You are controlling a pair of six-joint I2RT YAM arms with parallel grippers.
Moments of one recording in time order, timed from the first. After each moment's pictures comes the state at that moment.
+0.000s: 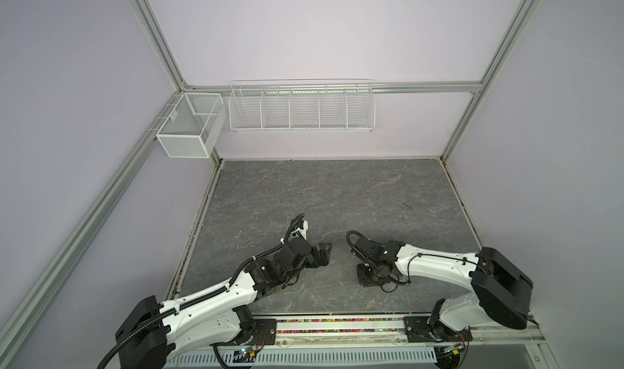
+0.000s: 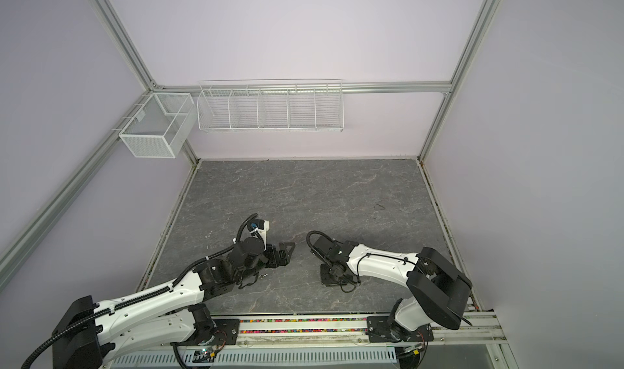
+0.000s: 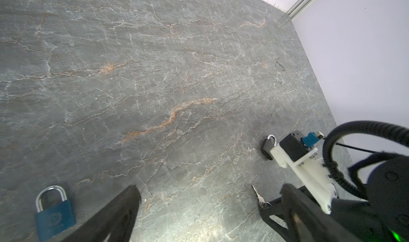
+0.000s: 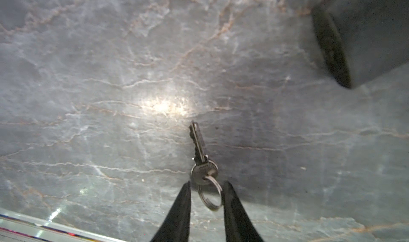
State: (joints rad) left arm -1.00 1.00 0.54 -0.14 -0.25 -0.80; right arm 0.95 1.48 0.76 -0.68 -0.04 0.85
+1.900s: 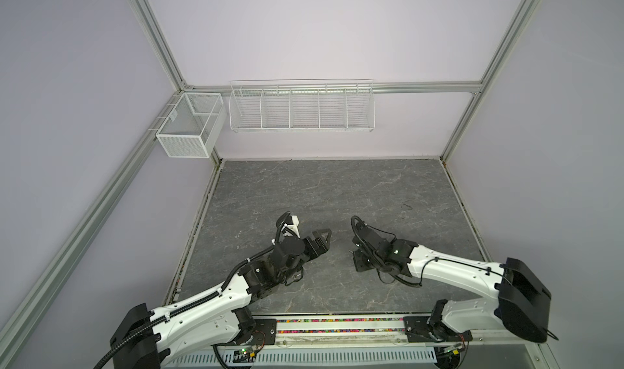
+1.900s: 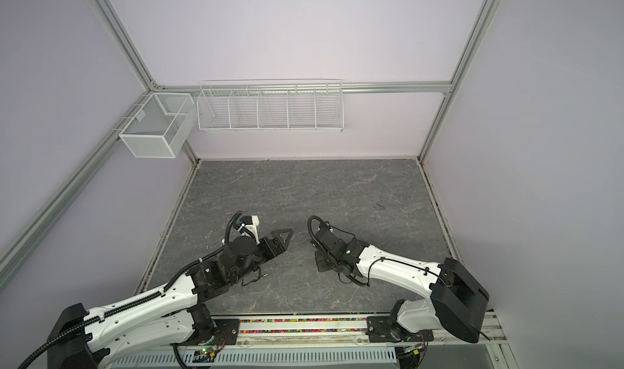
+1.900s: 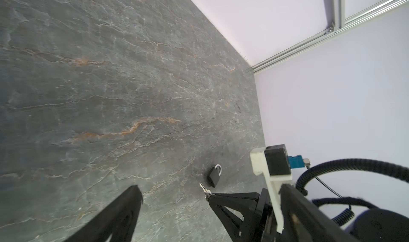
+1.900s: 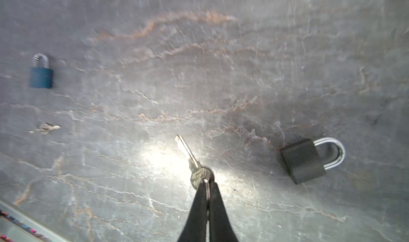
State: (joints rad) left arm -1.00 0.94 0.54 0.01 -0.27 -1.13; right arm 0.96 1.32 0.79 -0.50 0.16 0.62
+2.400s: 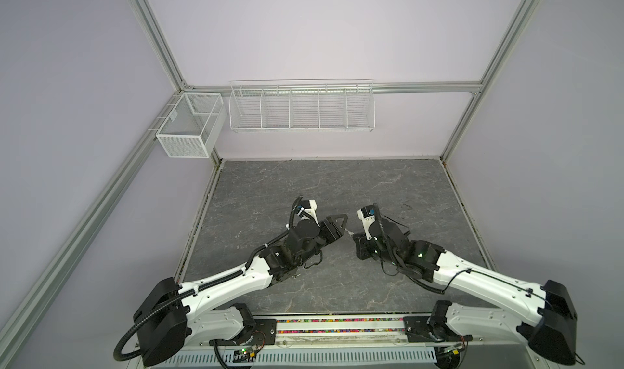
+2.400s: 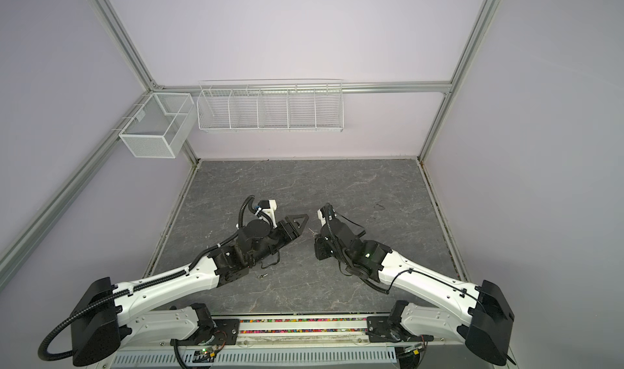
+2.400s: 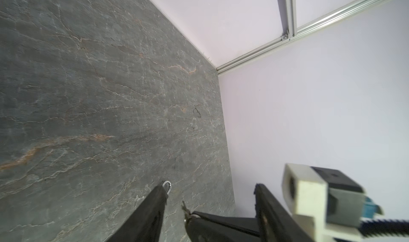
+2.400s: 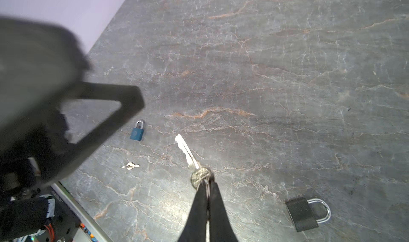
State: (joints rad) left arm -1.00 1.21 0.72 0.20 -0.17 -1.14; right arm 0.96 1.11 0.82 -0.37 0.20 0.53
